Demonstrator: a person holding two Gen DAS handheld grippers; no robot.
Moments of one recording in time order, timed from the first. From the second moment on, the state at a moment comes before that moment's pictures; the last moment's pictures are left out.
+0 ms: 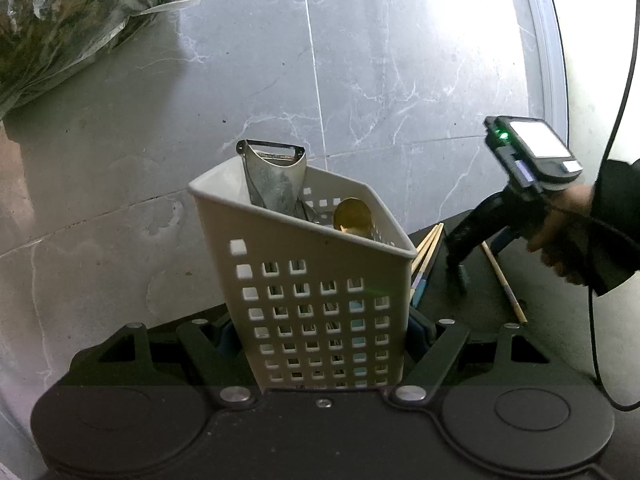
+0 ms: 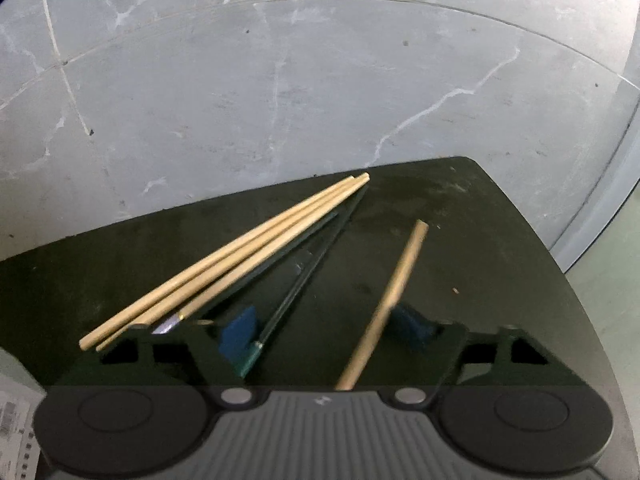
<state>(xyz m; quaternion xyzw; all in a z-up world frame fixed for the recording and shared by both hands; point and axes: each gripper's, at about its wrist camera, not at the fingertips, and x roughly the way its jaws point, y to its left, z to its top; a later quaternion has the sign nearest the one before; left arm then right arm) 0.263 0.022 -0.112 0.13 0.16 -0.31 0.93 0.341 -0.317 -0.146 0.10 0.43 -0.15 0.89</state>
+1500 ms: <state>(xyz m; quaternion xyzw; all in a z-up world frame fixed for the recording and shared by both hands) 0.266 0.033 -0.117 0.11 0.16 -0.33 0.93 0.279 -0.314 -0.086 0.18 0.33 -0.07 0.92</state>
